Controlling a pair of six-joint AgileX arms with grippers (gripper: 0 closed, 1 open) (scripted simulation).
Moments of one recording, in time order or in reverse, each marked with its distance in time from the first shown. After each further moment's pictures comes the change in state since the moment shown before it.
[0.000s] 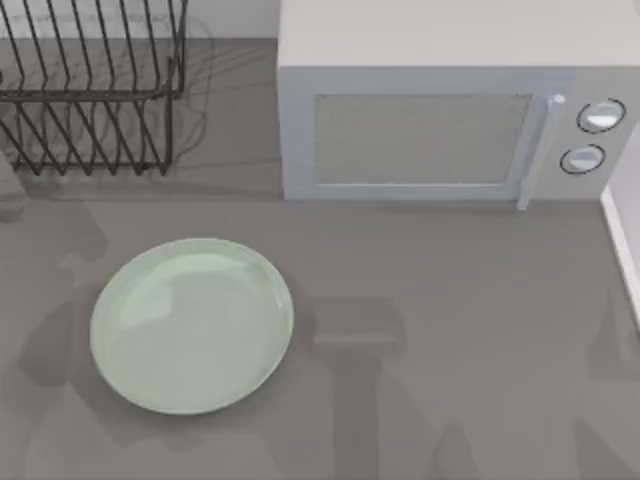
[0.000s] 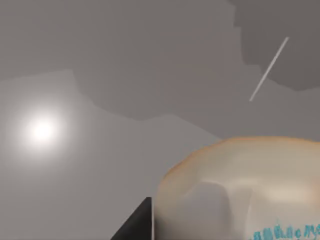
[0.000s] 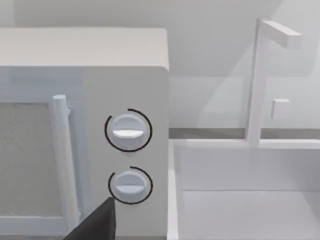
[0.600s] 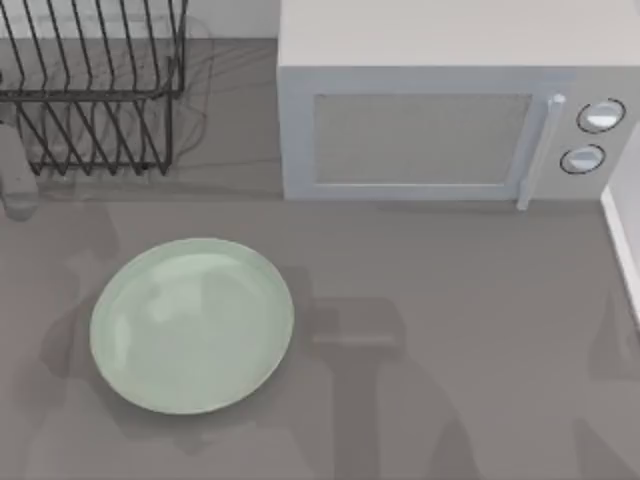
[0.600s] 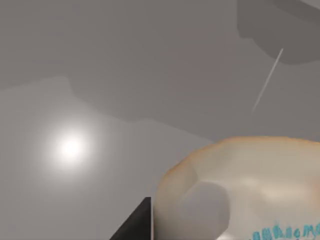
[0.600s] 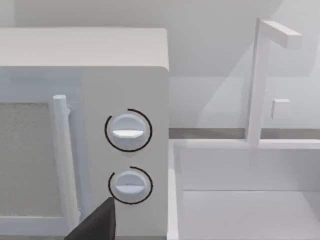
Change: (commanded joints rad) left arm -0.044 0.005 0.032 -0.012 -0.002 0.101; right arm 0.000 0.000 0.000 0.000 0.000 0.000
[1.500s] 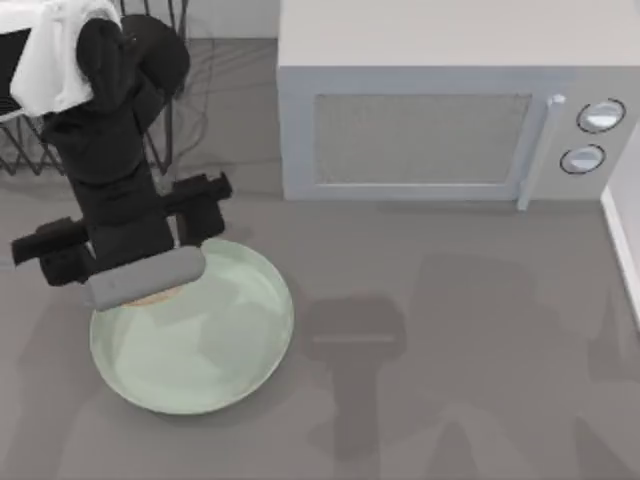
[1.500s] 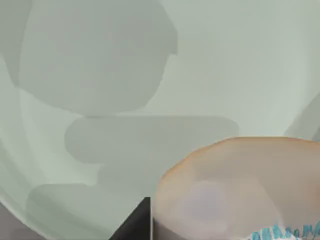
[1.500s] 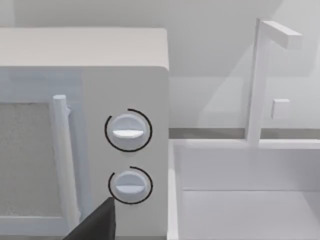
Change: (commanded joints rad) left arm -0.457 0.123 0.083 0.005 -0.003 1.176; right arm 0.000 0.000 0.000 0.000 0.000 0.000
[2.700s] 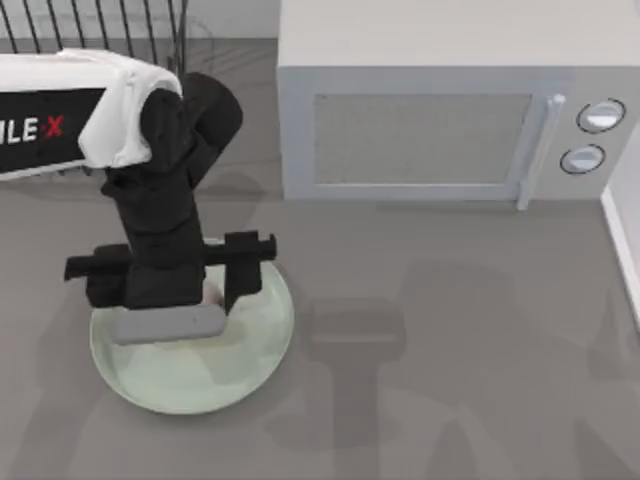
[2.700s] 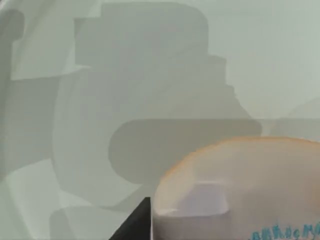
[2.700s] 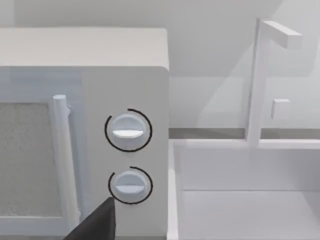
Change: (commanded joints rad) left arm -0.084 0.073 -0.102 0.173 0.000 0.208; right arm 0.000 0.000 0.000 0.000 0.000 0.000
